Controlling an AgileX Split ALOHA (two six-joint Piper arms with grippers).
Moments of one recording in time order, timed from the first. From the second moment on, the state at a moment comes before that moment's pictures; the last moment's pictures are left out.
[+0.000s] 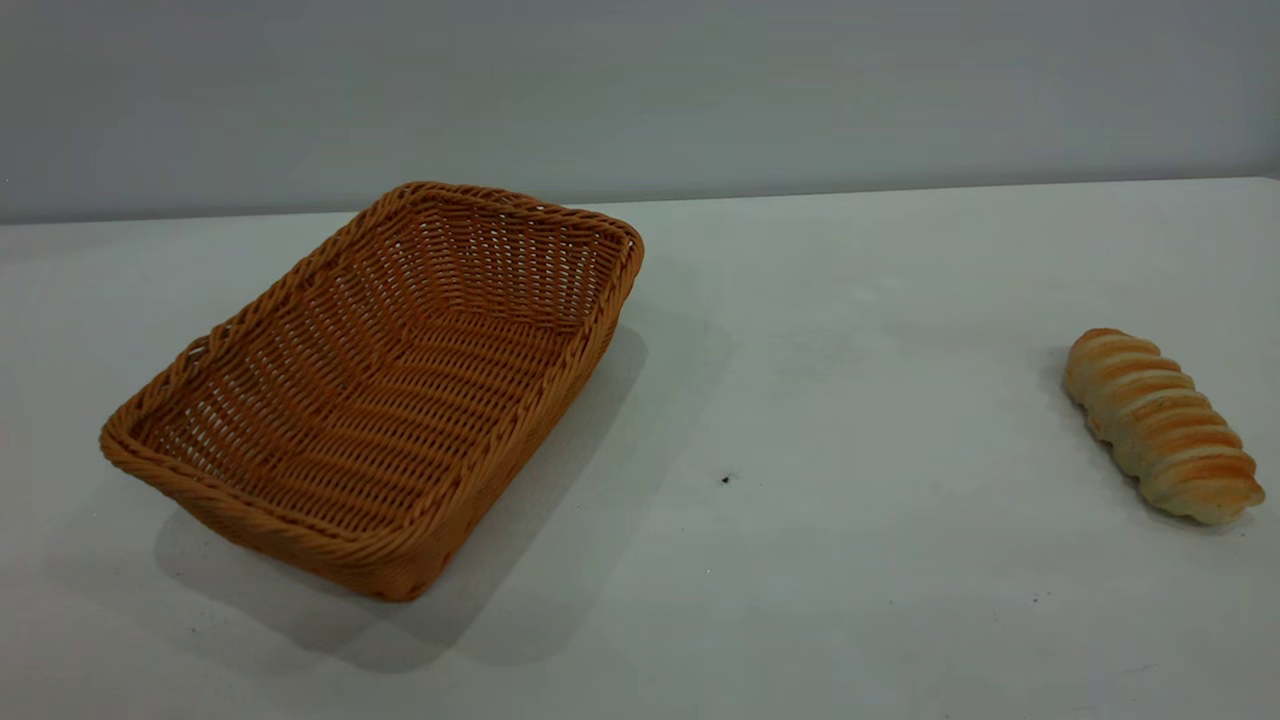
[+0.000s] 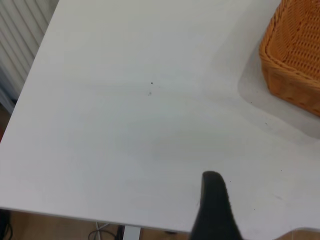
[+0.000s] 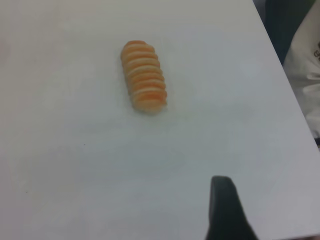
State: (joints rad) left arm 0.04 -0.02 -0.49 0.12 1.14 -0.12; right arm 0.06 -0.02 -0.48 -0.12 1.15 0.16
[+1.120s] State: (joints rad) left arm -0.23 -0.02 -0.49 0.12 1.14 -0.12; right arm 0.10 -0.02 -0.48 -0.11 1.15 0.16
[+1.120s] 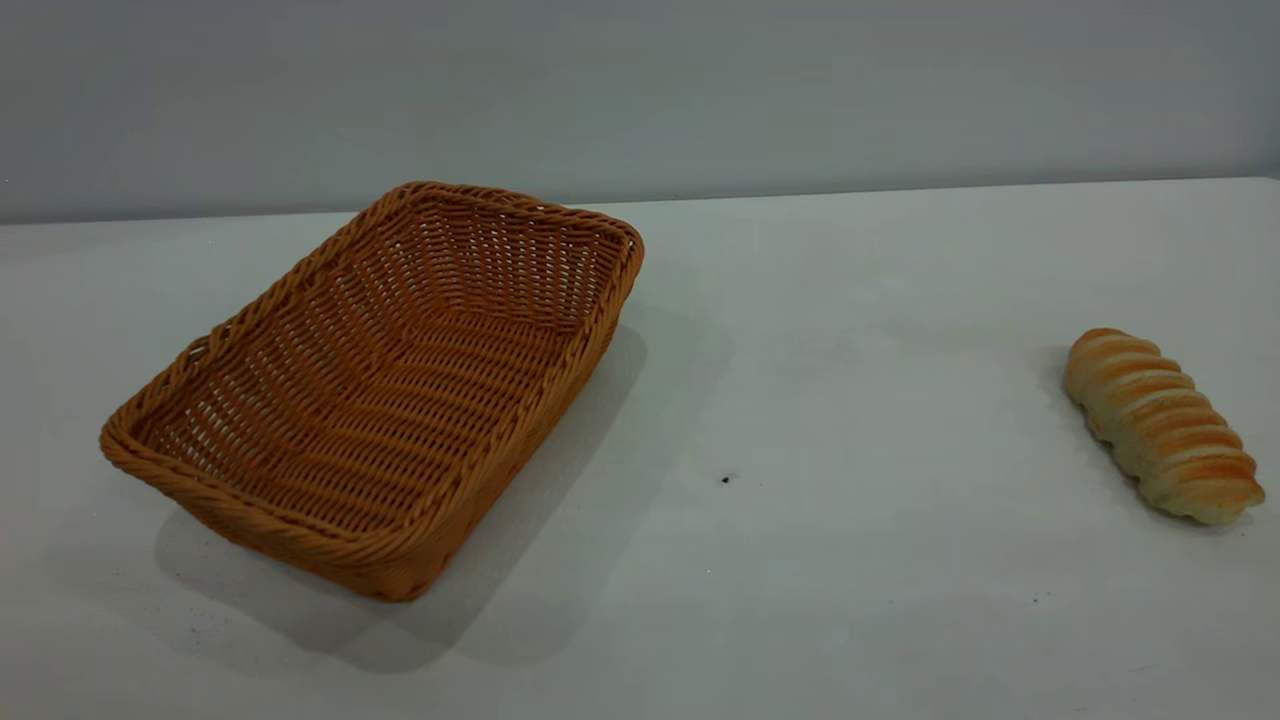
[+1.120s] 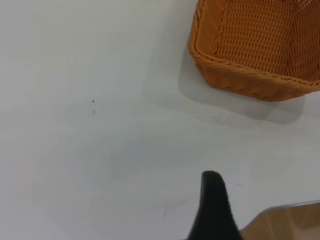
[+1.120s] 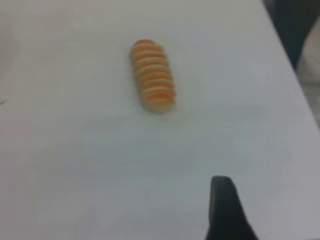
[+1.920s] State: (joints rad) left arm -0.23 0.51 -0.51 0.17 0.72 -0.35; right arm 0.12 0.43 -0.67 -0.23 1.01 0.17
